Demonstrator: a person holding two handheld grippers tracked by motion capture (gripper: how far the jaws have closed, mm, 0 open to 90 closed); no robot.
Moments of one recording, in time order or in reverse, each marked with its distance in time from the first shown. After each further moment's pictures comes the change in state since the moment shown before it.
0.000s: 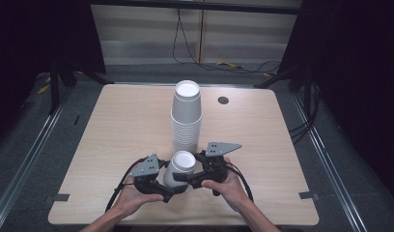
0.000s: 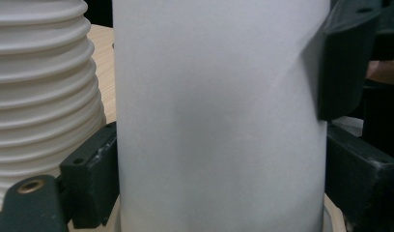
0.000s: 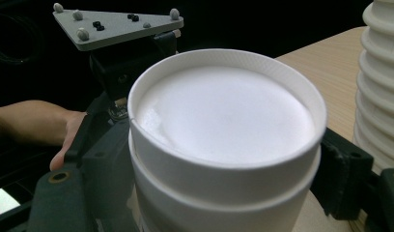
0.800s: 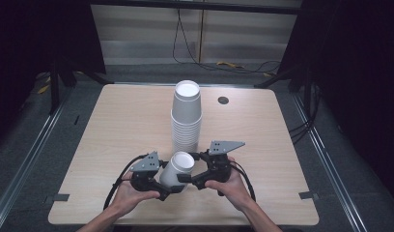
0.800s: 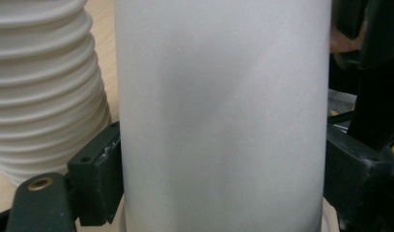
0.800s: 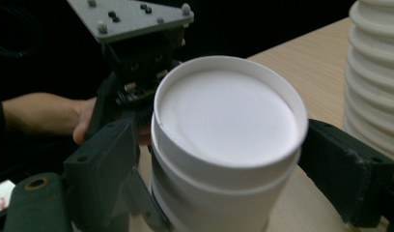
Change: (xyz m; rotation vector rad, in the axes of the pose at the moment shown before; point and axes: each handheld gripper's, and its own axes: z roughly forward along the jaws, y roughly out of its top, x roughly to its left) left arm 0.008 0.008 -0.007 0.129 -0.027 -0.014; right arm 0.001 0.007 -0.011 0.049 -0.002 0.018
